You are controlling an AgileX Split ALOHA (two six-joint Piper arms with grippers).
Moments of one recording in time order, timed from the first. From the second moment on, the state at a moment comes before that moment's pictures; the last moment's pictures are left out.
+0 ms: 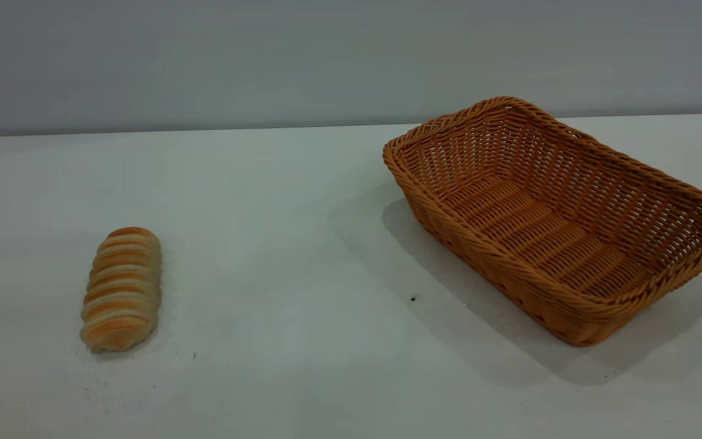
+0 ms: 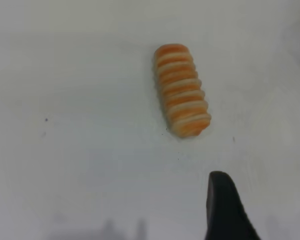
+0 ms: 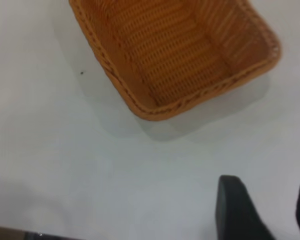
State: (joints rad) left arm -0.09 0.62 -0.52 -0.04 0.64 -0.16; right arm 0.25 0.63 -0.50 0.03 0.72 0.15
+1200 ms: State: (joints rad) left arm -0.09 0.80 -0.52 -0.60 0.43 0.42; right arm 0.11 1.60 -0.73 0.16 0.23 0.56
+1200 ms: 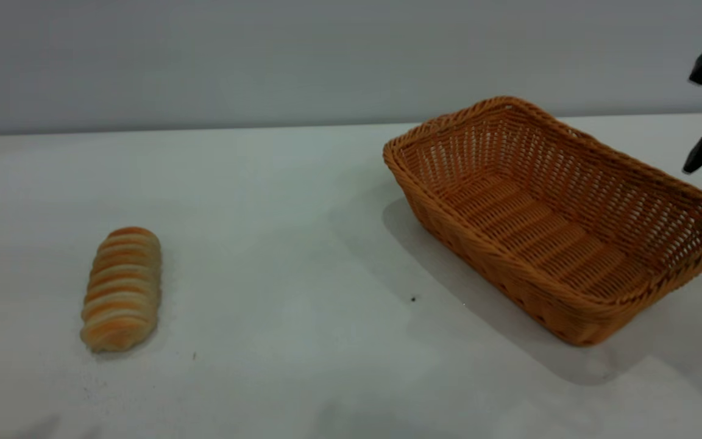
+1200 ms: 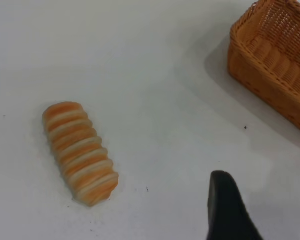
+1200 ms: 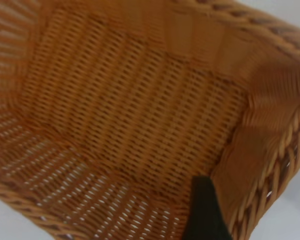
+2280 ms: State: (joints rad) left arm -0.09 0.80 -0.52 -0.60 0.43 0.43; right arm 0.11 1.96 -0.76 0.22 0.05 0.57
